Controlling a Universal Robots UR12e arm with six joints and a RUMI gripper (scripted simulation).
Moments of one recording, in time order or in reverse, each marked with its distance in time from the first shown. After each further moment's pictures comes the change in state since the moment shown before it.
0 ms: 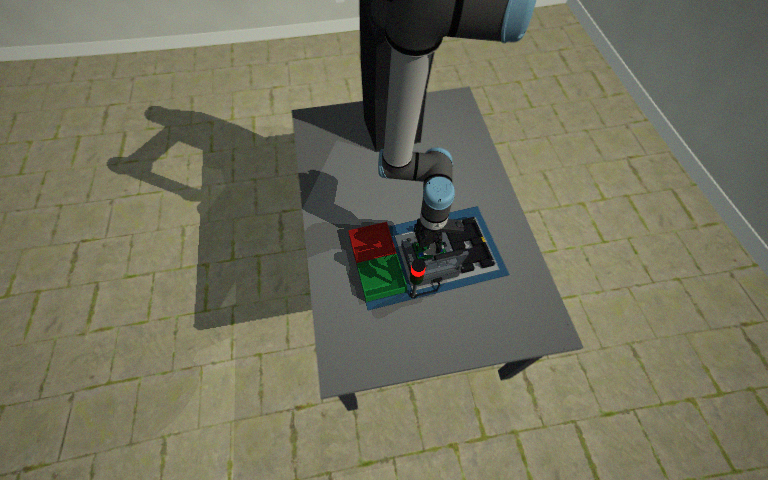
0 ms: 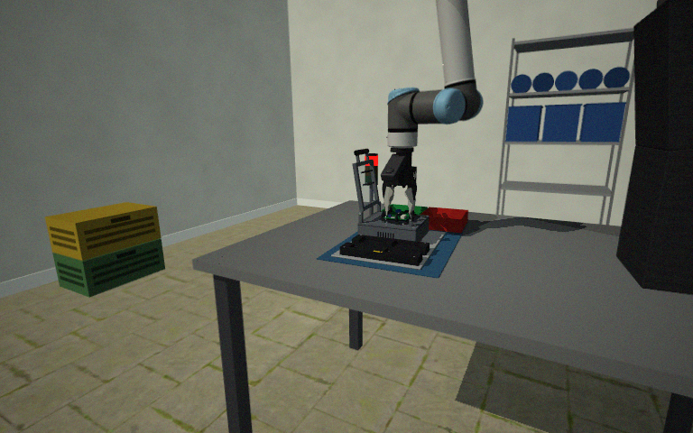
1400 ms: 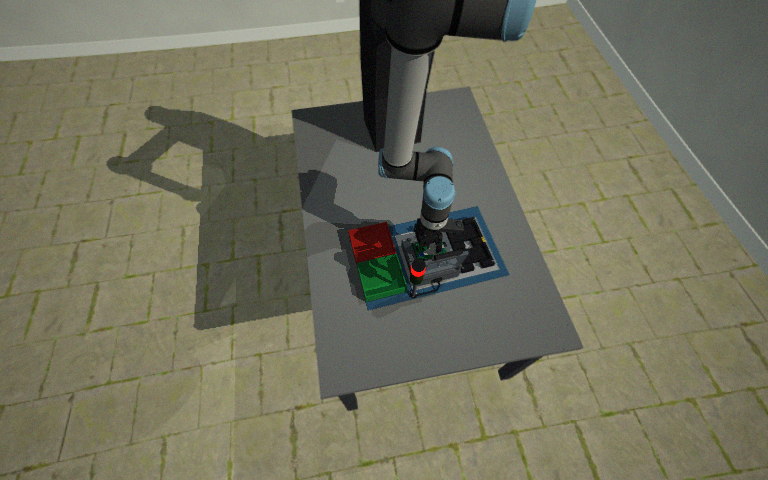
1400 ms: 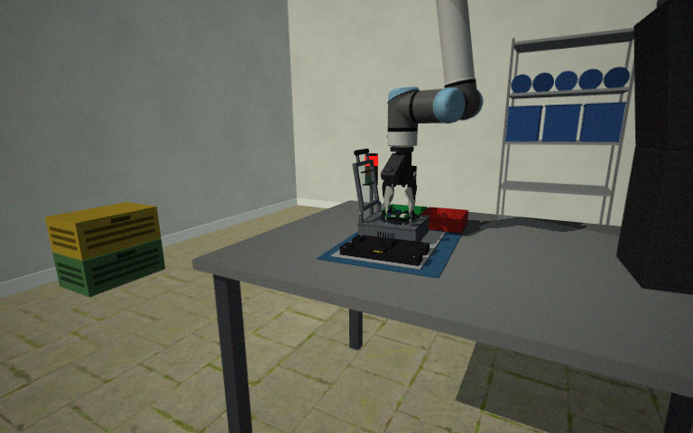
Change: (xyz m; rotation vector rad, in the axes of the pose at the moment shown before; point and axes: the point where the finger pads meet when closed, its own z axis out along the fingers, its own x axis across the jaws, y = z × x) arm 0.000 0.000 -0.002 0.000 0.001 0.000
